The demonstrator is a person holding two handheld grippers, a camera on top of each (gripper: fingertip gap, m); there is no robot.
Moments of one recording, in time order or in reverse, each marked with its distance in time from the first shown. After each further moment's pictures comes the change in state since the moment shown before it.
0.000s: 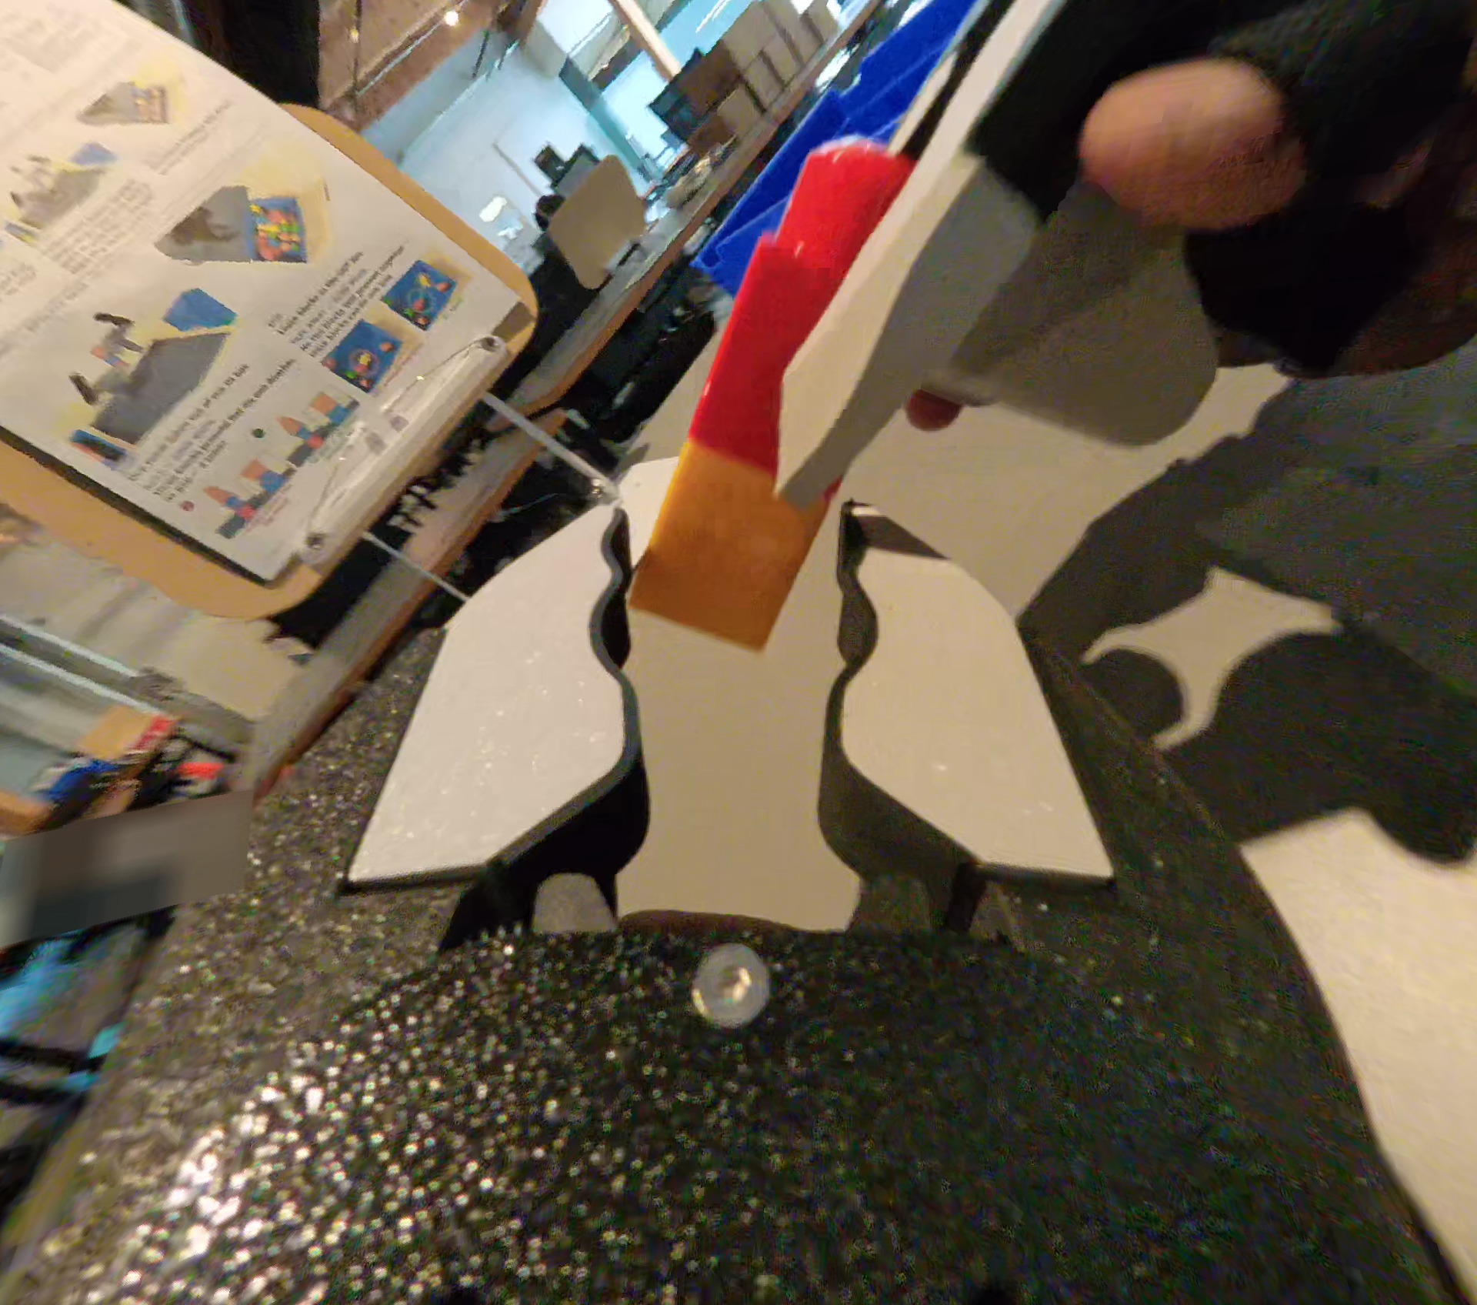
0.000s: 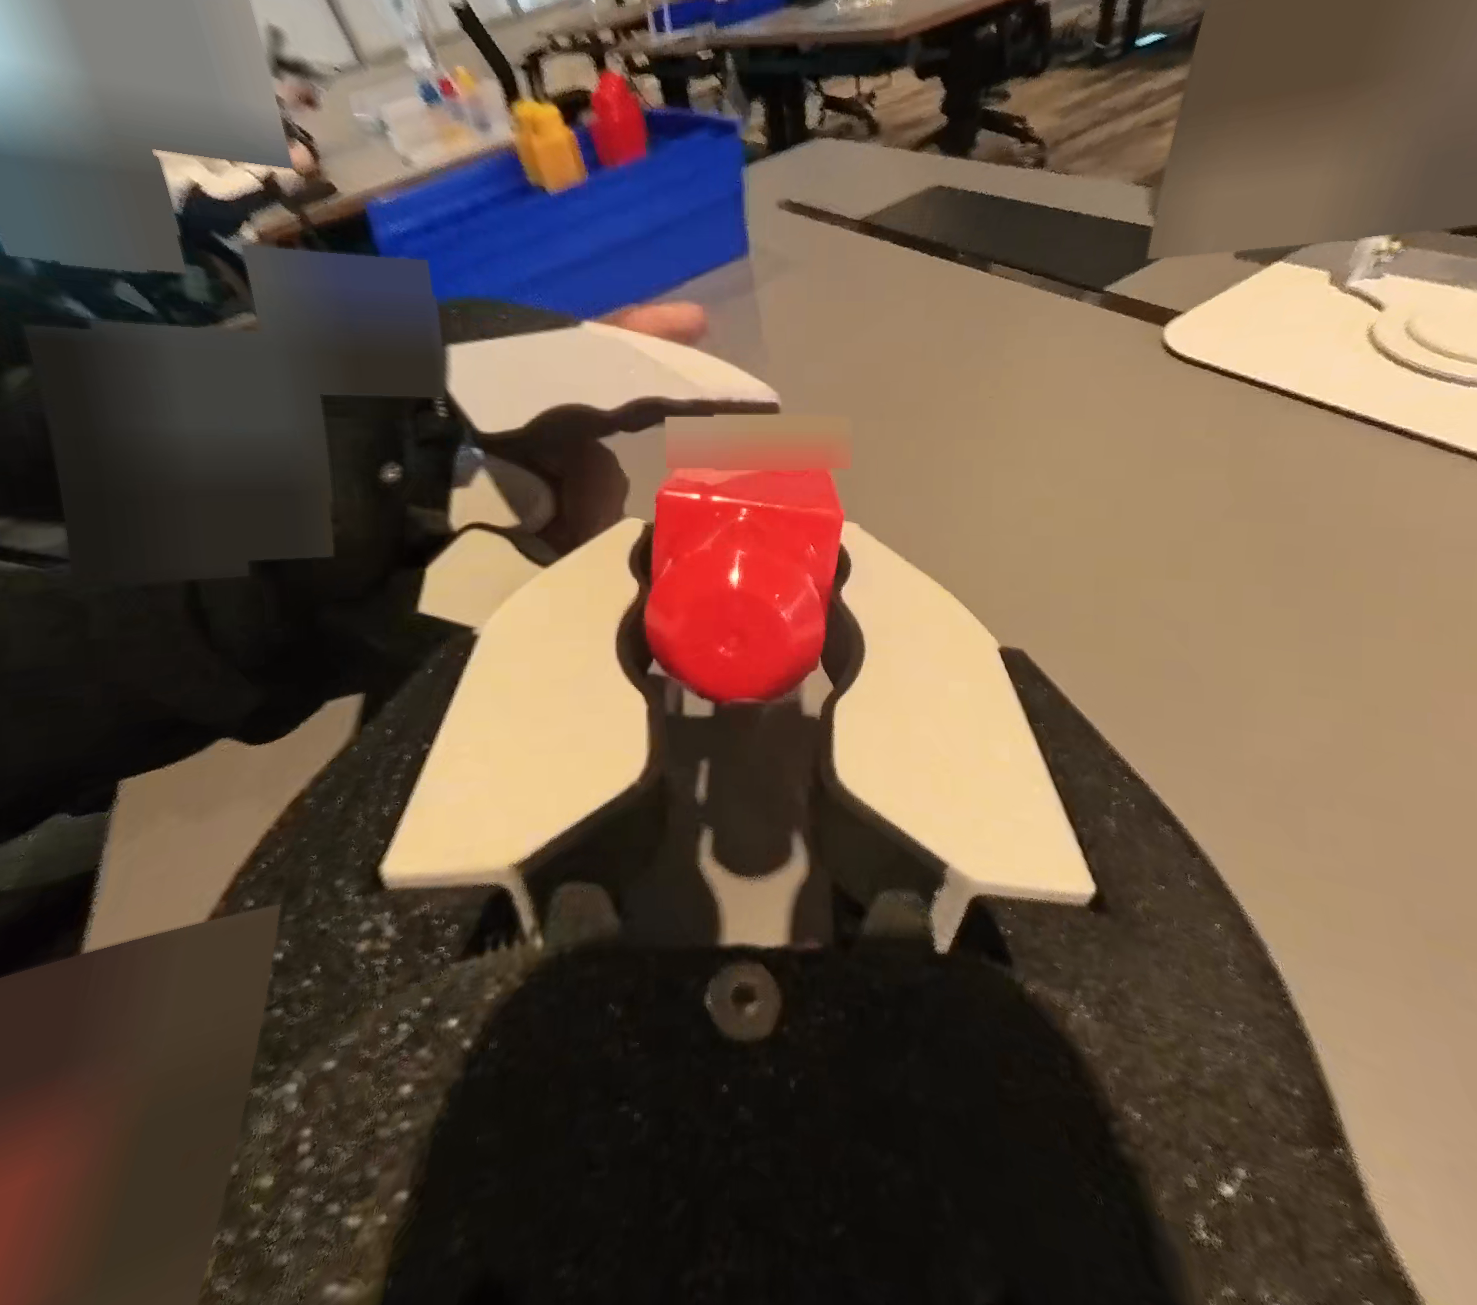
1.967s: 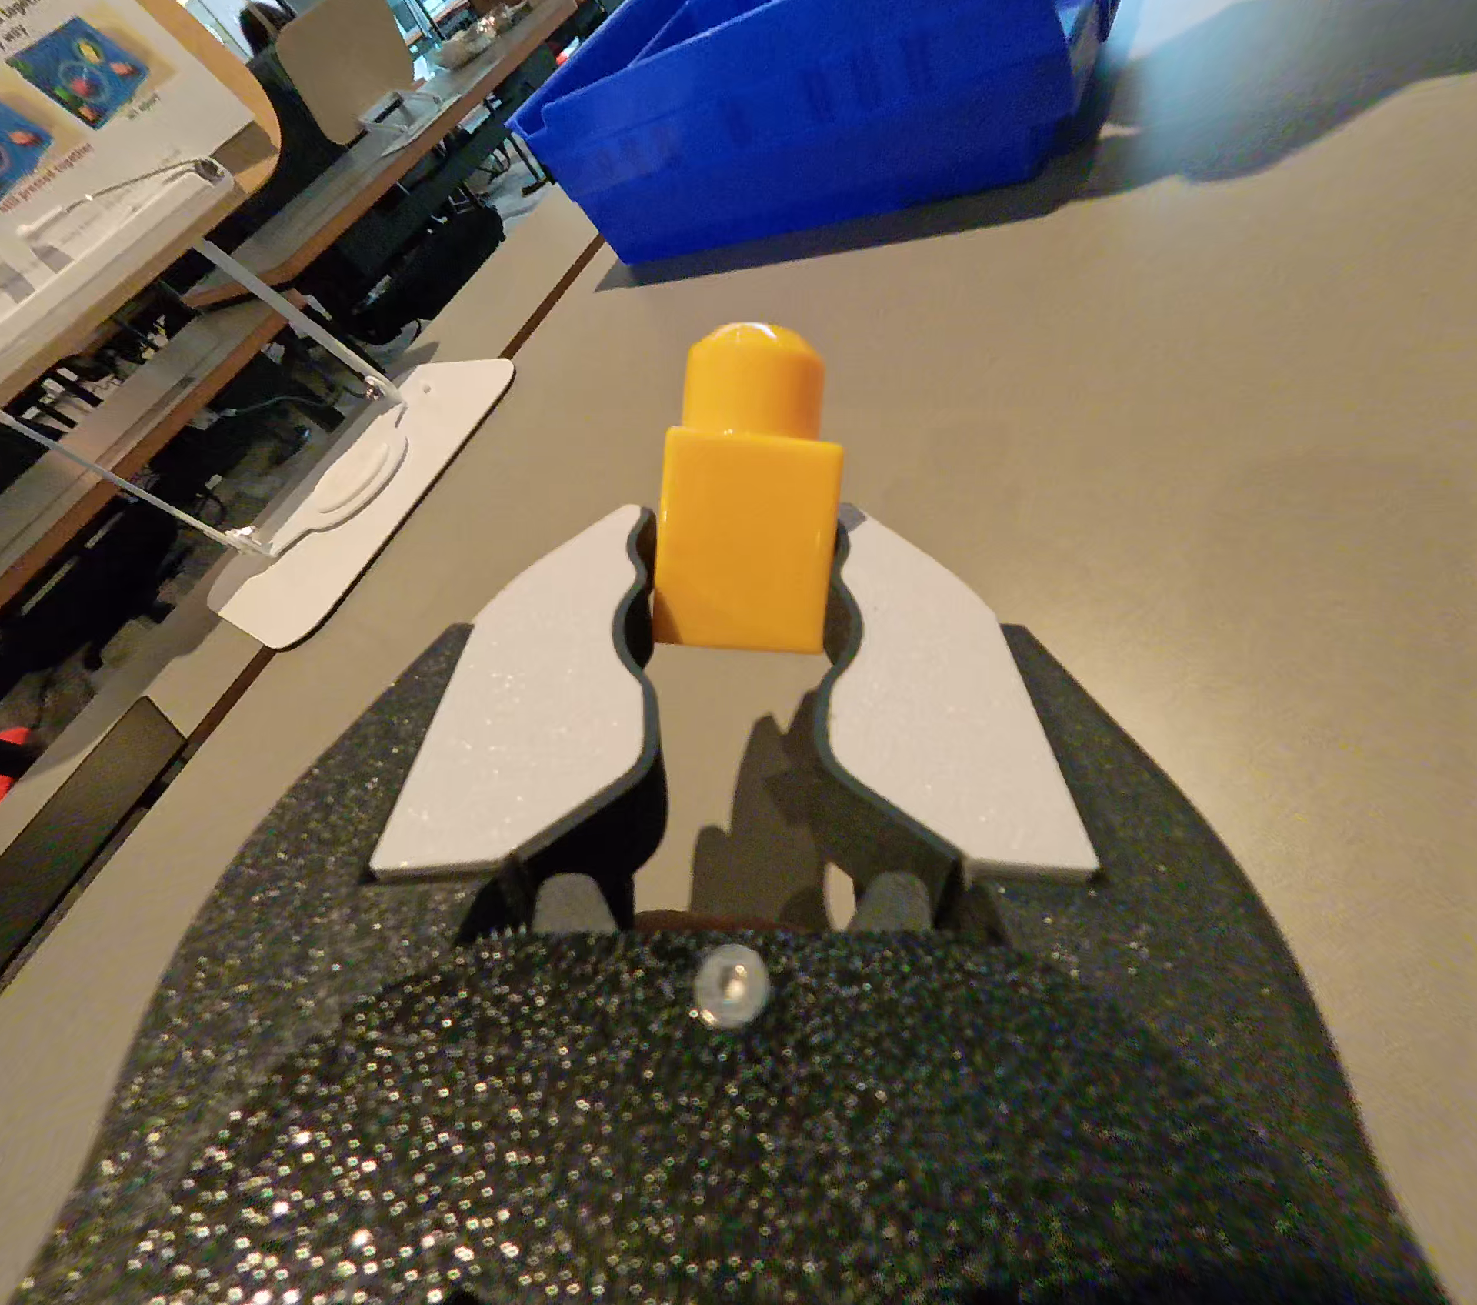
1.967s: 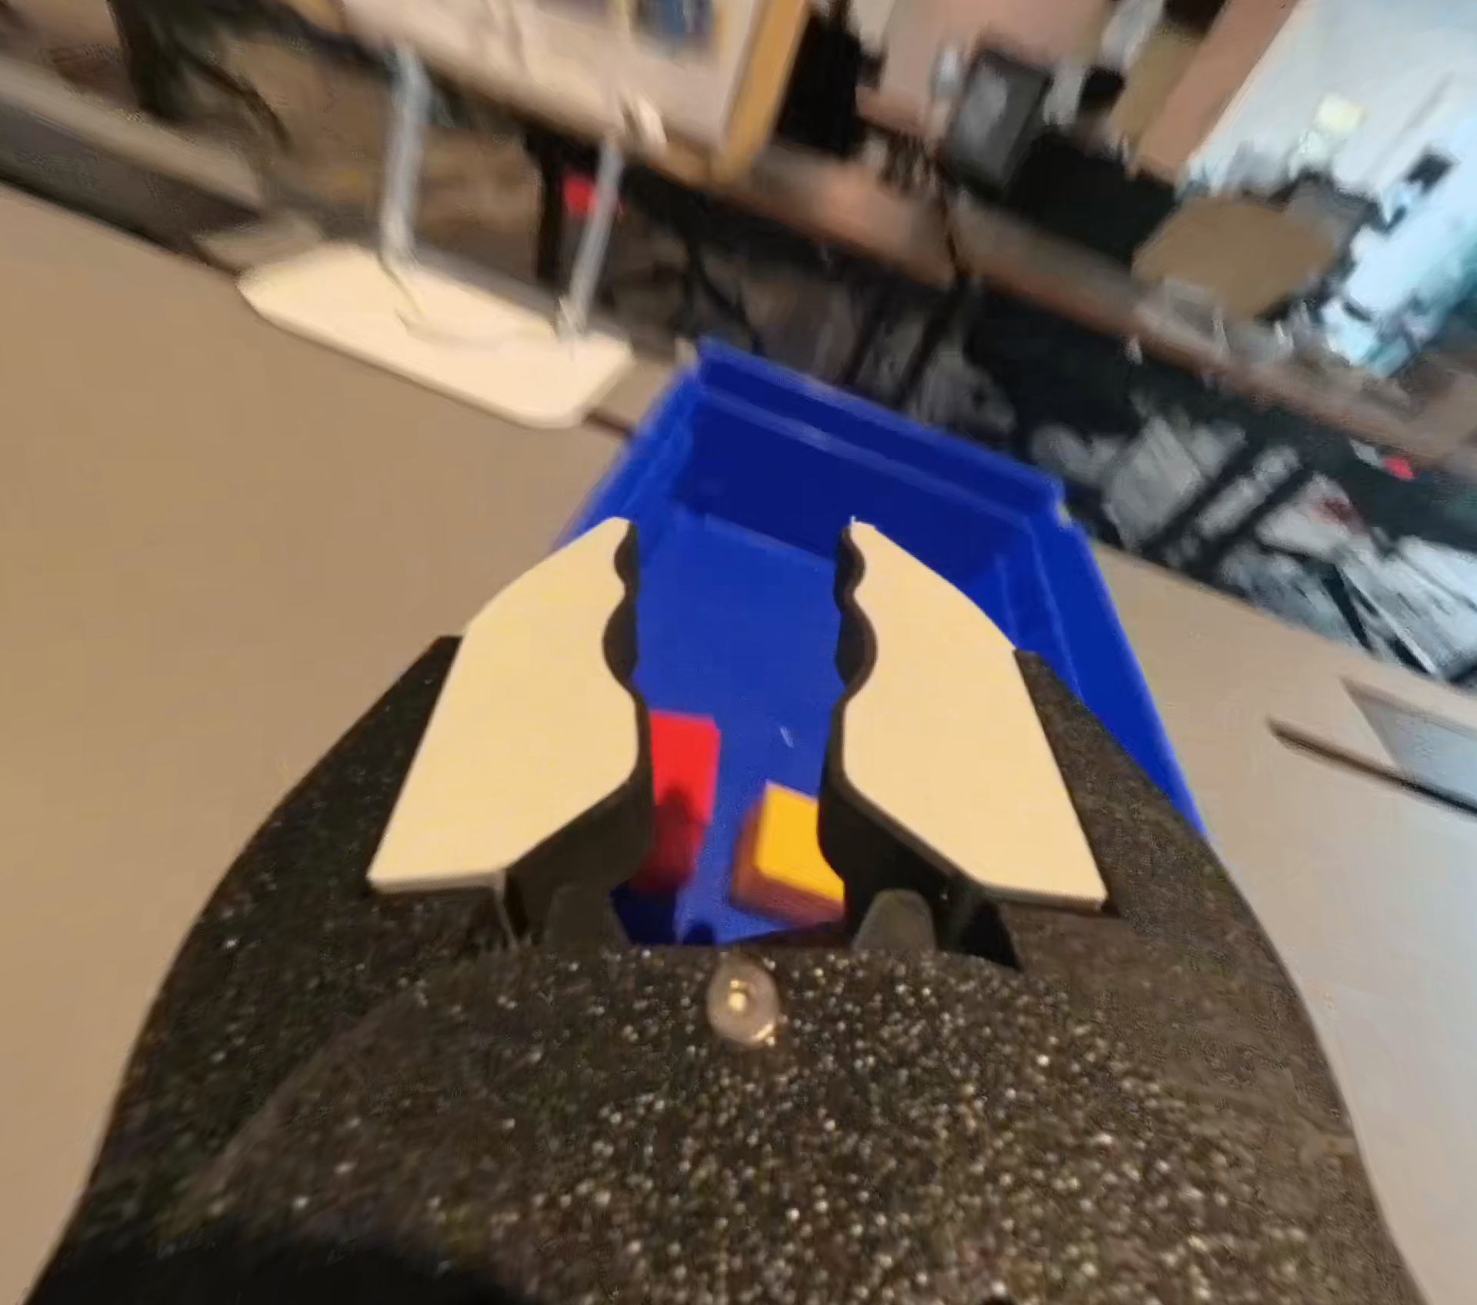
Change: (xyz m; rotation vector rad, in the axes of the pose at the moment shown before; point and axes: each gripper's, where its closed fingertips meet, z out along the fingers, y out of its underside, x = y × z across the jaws) left arm 0.027 0.025 0.000 -0.097 0.265 -0.213; right arm 0.198 -0.031 -0.205 -0.015 0.892 -0.295
